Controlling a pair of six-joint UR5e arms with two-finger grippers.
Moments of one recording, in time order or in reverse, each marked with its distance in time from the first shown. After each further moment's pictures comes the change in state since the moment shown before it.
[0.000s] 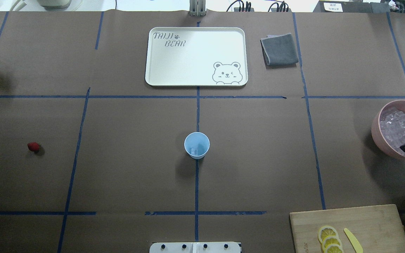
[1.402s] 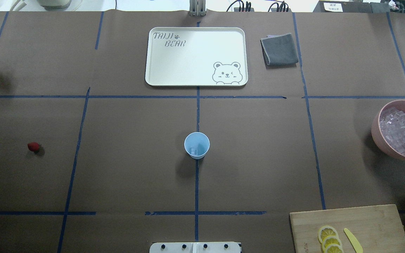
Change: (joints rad) left arm 0.000 0.000 -0.005 -0.001 -0.015 0.000; right arm 0.069 0.001 0.008 -0.015 0.013 -0.020
